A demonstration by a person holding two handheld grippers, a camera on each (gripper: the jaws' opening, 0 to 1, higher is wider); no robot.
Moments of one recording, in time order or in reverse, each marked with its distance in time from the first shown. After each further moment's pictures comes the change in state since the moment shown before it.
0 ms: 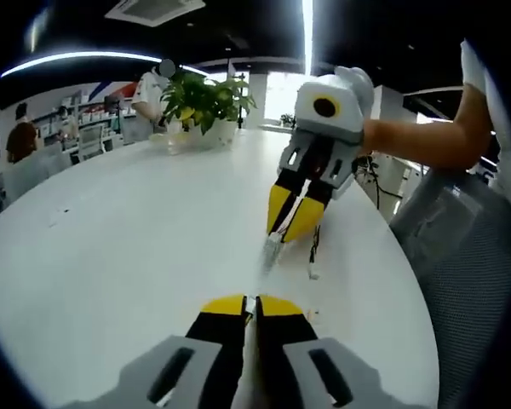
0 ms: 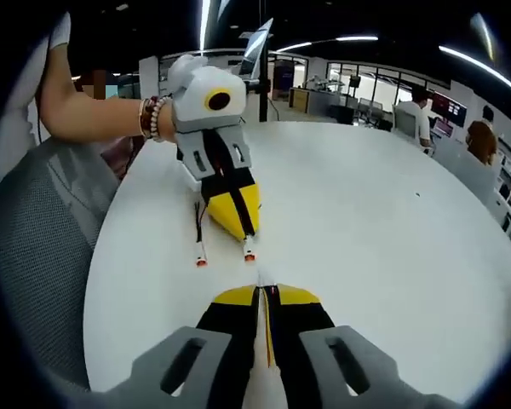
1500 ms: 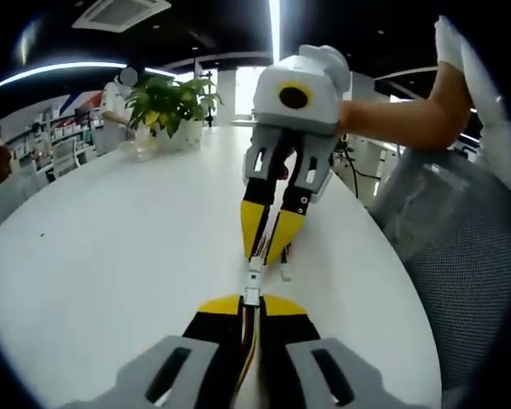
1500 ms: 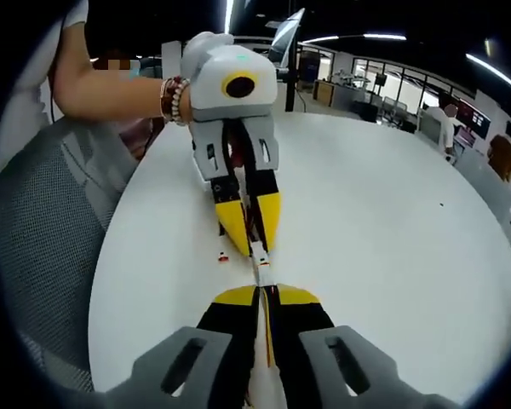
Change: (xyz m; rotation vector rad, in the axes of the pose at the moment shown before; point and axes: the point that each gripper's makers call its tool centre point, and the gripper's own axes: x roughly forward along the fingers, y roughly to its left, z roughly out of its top) left arm 0.012 -0.023 0.006 0.121 0.014 -0.103; right arm 0.011 0.022 -0.006 -0.091 0.076 0.091
